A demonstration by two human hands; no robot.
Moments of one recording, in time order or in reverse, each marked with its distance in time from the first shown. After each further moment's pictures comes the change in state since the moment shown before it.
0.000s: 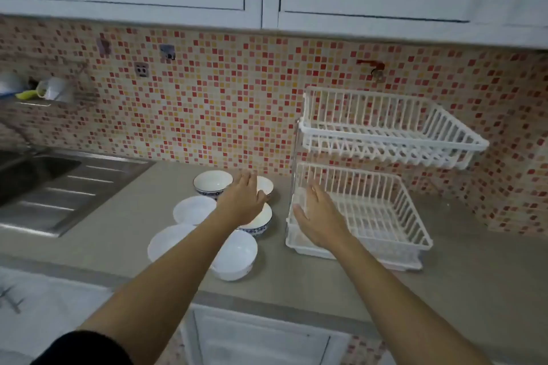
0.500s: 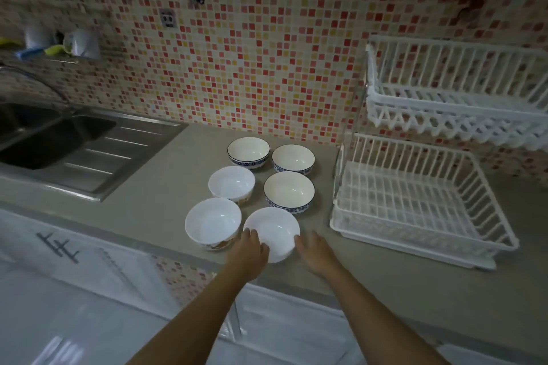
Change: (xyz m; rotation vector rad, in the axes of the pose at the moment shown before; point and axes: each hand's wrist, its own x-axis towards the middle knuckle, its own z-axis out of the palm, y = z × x) left_hand -0.052 -0.103 0.117 -0.169 -0.259 -0.368; right_hand 0.017 -0.011 0.175 0.307 -0.467 0.458
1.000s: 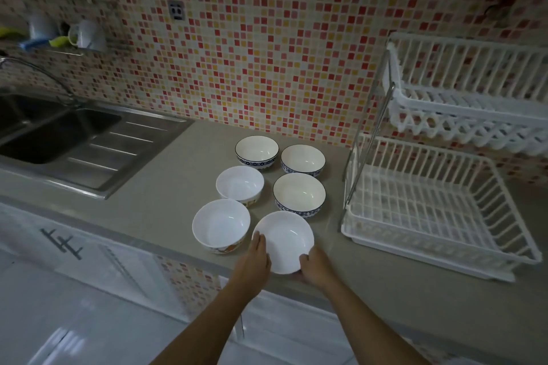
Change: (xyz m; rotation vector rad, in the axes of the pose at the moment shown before) left_hand 0.004 -0.023 0.018 0.056 0.057 0.093; right_hand 0.024 -0.001 0.040 0.269 -0.013 0.084
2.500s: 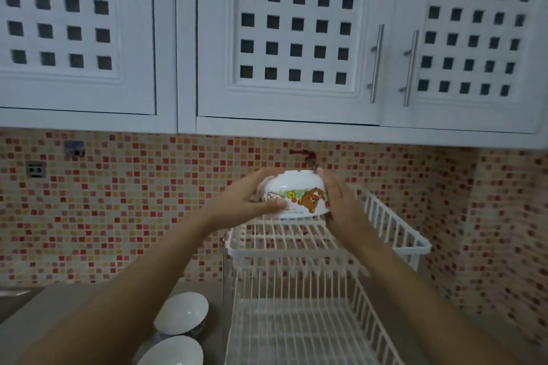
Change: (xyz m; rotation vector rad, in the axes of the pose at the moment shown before) left_hand 0.078 0.341 -0.276 -0.332 0.108 0.996; right_hand -0.109 -0.151 -0.414 -0.600 0.966 -0.998
